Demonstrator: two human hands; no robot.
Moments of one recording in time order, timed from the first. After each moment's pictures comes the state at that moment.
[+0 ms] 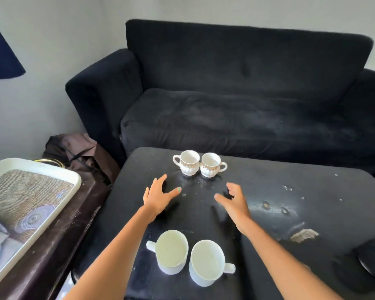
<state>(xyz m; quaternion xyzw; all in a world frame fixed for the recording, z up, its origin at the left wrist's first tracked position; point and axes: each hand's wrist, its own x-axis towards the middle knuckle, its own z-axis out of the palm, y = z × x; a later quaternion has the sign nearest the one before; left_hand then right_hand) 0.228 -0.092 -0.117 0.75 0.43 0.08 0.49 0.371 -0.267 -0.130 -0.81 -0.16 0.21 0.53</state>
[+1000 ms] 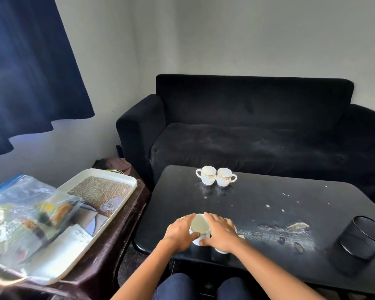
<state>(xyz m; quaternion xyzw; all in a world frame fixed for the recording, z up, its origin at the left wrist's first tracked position) 0.087 -0.193 -0.053 0.92 0.29 -0.04 0.27 0.200 -0.300 -0.053 -0.86 -0.49 0.15 0.08</state>
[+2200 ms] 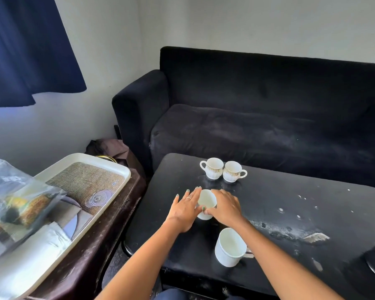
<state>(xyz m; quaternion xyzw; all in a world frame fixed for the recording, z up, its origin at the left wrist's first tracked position) 0.158 -0.136 -0.083 0.94 0.26 -0.03 0.21 0.272 -0.232 -0.064 -0.89 -0.43 0.09 0.14</state>
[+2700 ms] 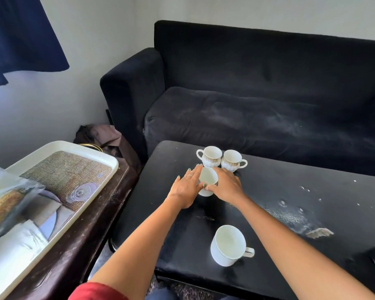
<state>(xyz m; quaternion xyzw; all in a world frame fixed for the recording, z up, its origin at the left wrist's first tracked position) 0.208 -0.108 -0.085 0.94 0.26 -0.02 0.24 0.322 -0.203 -0.068 -0.88 -0.43 0.10 0.17</state>
